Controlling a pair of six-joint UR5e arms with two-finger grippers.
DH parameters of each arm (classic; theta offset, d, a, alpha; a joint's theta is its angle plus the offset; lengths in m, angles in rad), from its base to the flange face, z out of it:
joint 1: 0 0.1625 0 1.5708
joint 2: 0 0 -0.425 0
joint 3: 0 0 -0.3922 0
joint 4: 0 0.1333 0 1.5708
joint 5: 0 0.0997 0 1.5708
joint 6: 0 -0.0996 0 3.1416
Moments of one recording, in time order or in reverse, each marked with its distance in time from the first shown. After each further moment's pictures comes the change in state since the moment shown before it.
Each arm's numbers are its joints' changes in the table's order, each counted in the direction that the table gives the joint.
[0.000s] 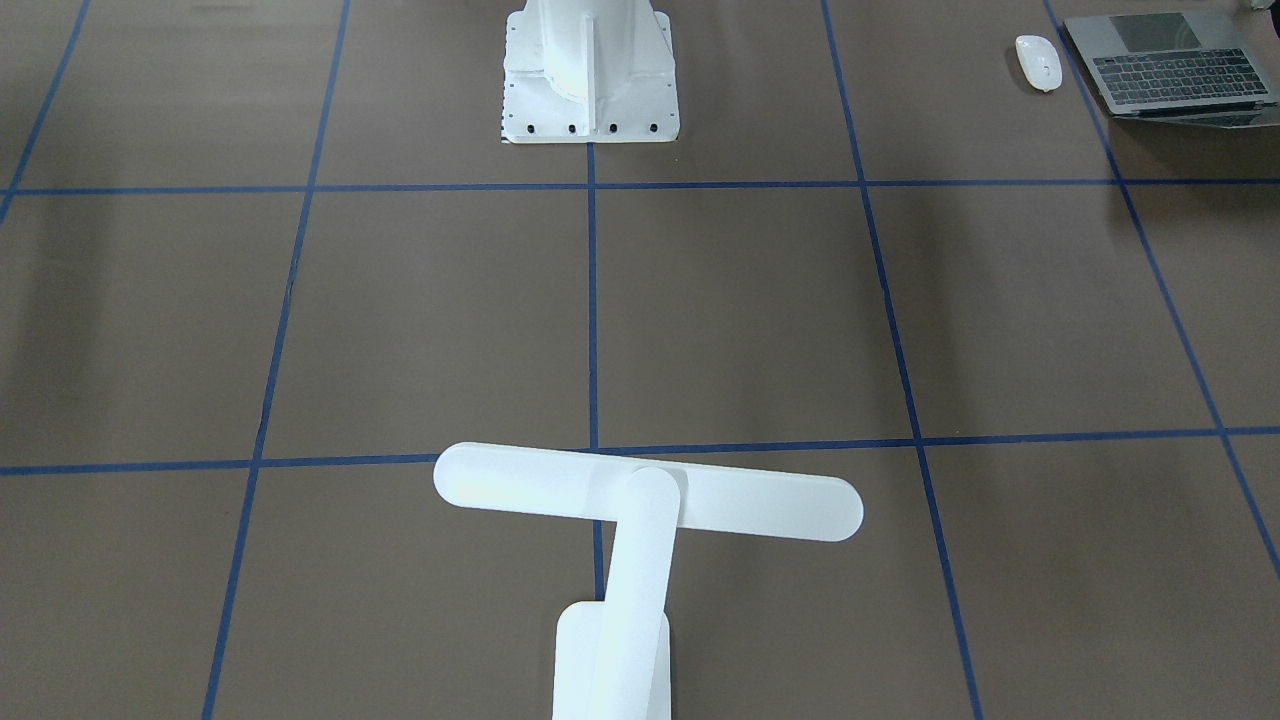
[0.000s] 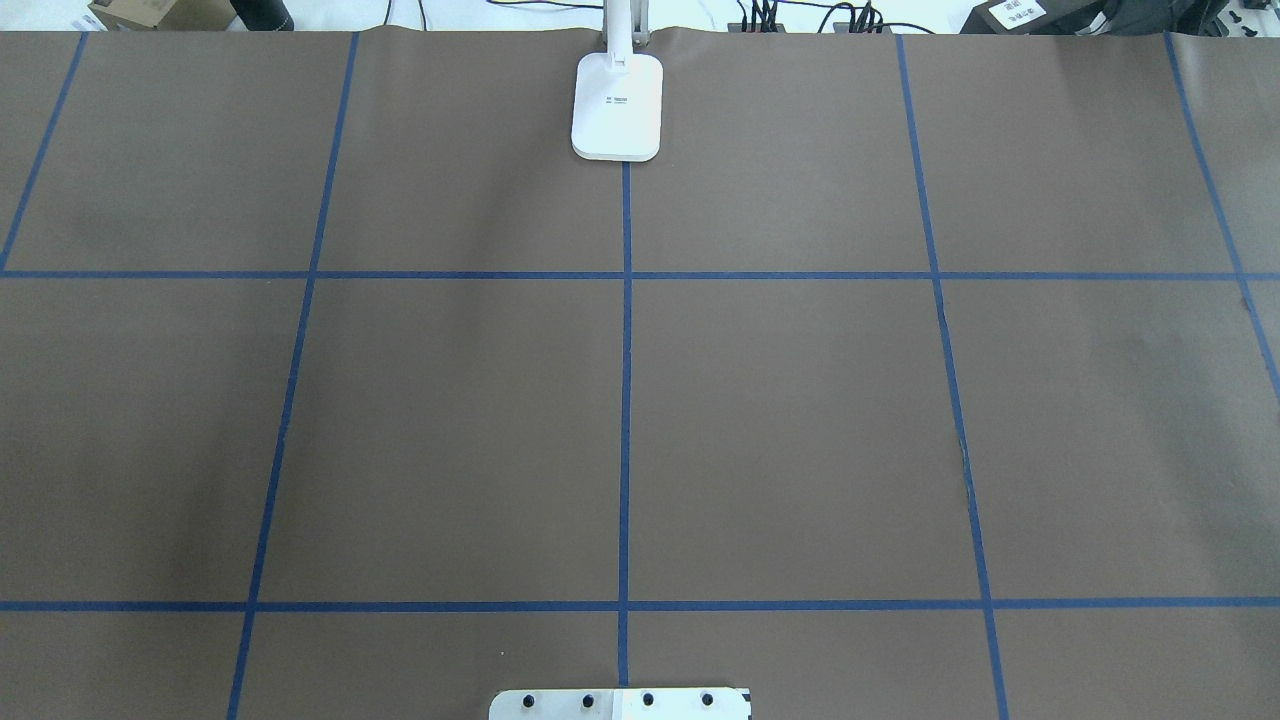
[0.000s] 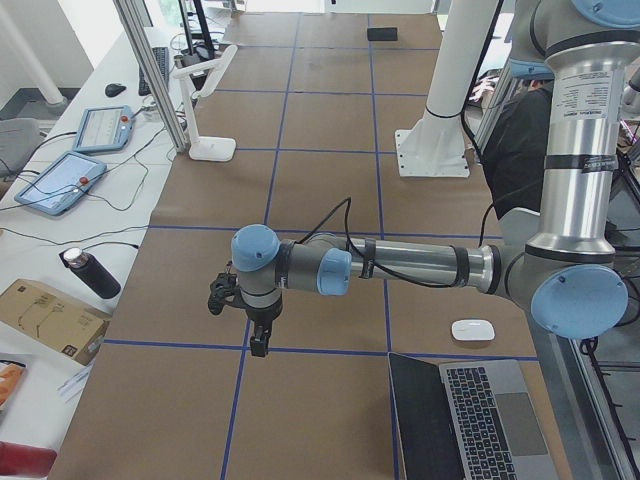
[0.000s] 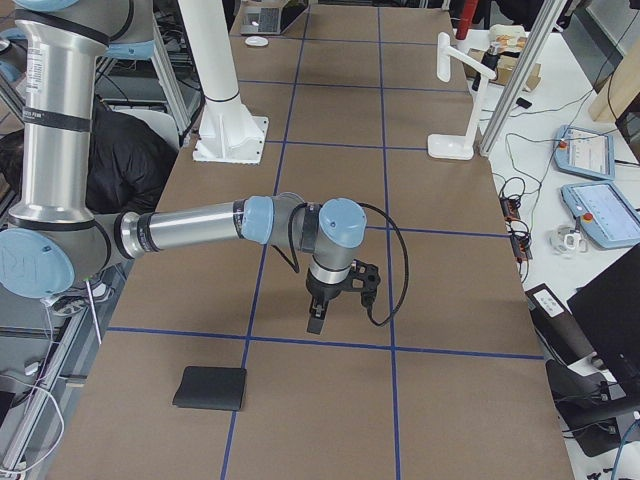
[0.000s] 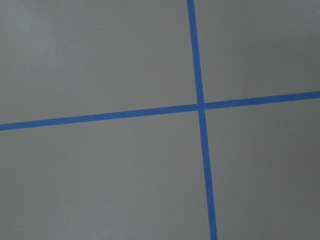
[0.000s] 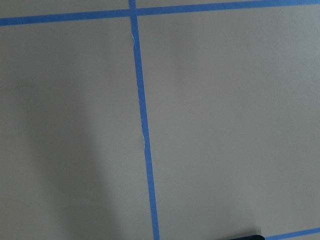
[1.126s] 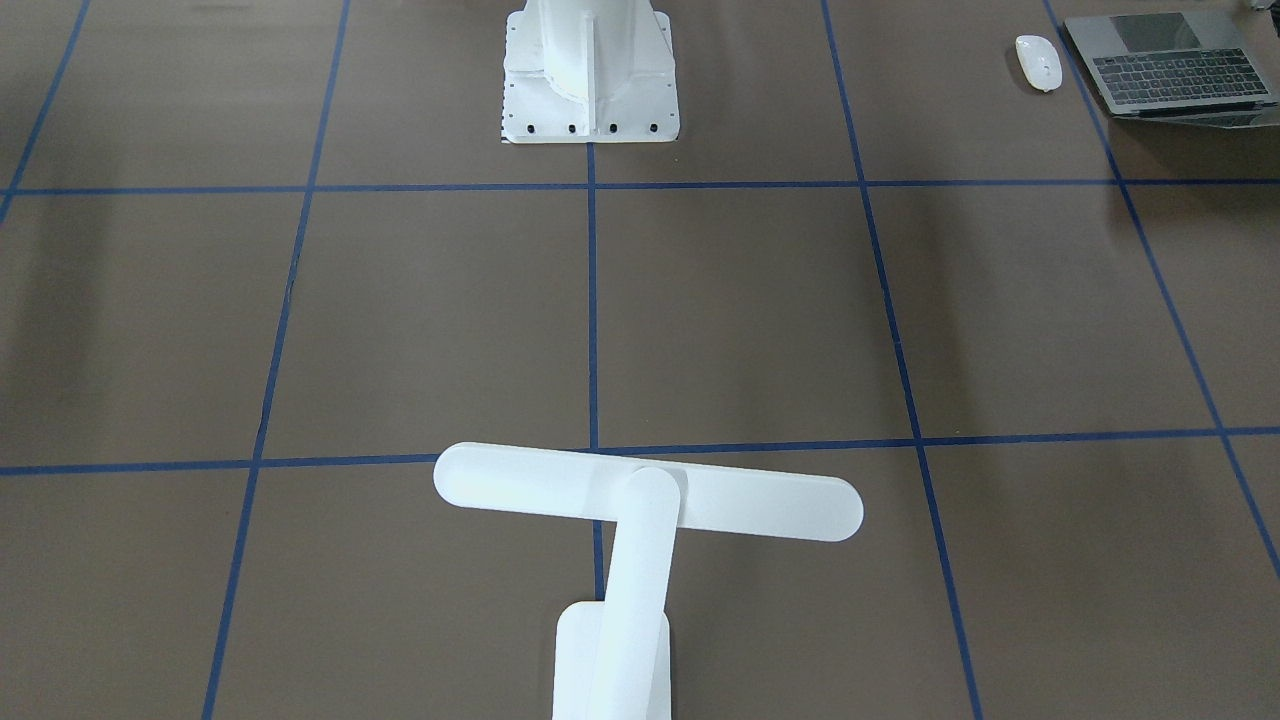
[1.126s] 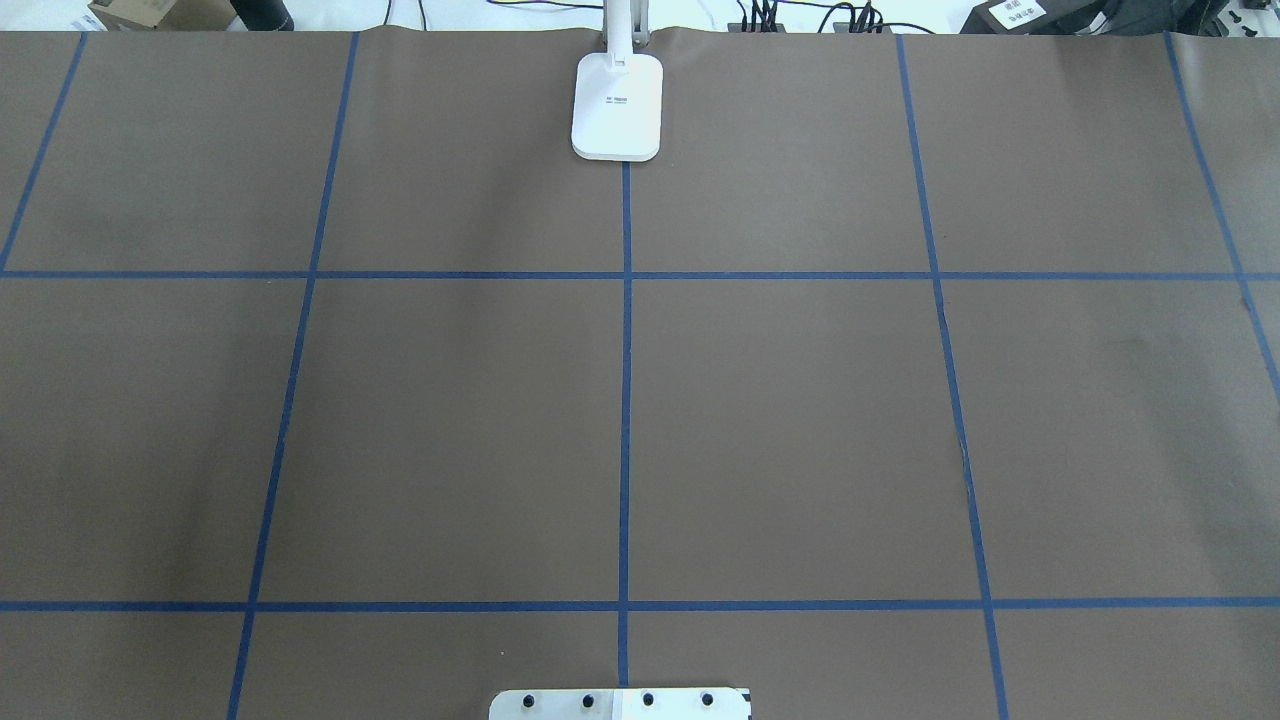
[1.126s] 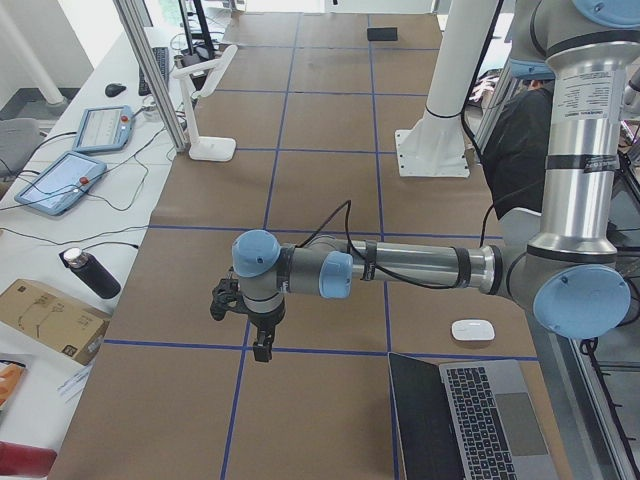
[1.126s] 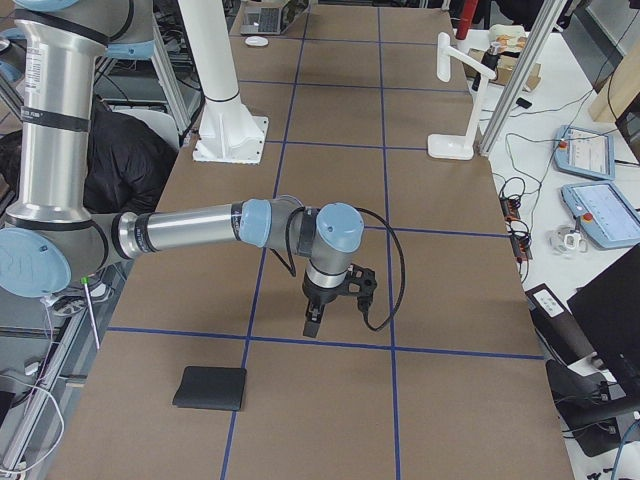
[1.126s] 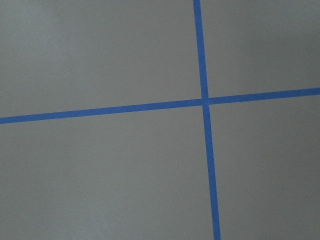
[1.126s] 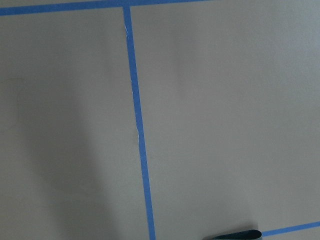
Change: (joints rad) left arm -0.004 0.008 0.011 0.019 0.004 -0.021; right arm 0.000 -0.012 -0.005 0.000 -0.004 0.002
